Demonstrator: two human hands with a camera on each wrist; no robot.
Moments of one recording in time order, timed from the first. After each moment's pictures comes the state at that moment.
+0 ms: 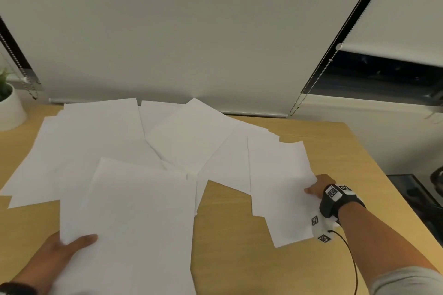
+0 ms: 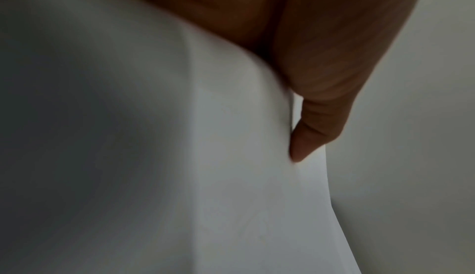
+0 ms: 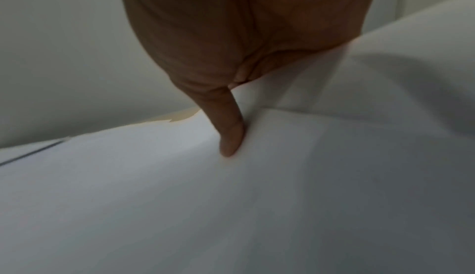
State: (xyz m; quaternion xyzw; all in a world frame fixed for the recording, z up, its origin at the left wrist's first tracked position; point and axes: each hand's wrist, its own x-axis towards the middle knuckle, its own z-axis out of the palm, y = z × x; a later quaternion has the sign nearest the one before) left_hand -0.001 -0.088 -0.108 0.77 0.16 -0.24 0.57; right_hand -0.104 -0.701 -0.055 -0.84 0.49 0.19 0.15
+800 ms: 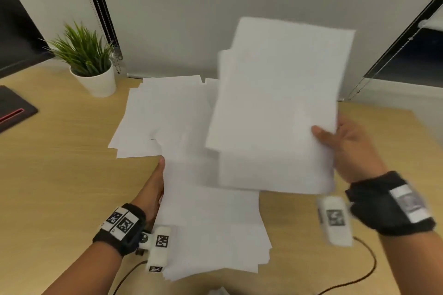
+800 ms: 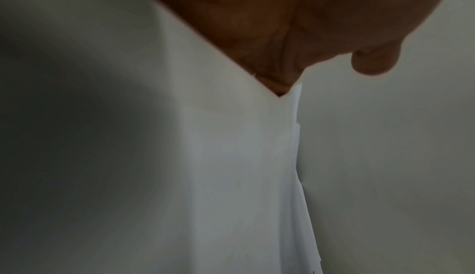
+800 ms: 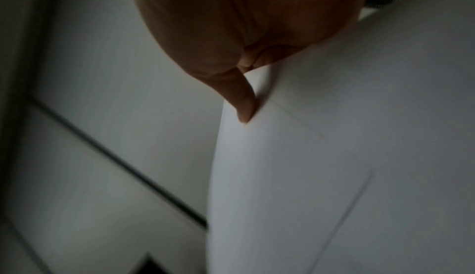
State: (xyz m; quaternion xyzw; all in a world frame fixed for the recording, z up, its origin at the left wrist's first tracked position) left_hand -0.002 -0.081 -0.059 0.57 0.16 -0.39 0.71; right_hand -0.087 -0.412 0.090 -0.74 0.16 -0.12 0.65
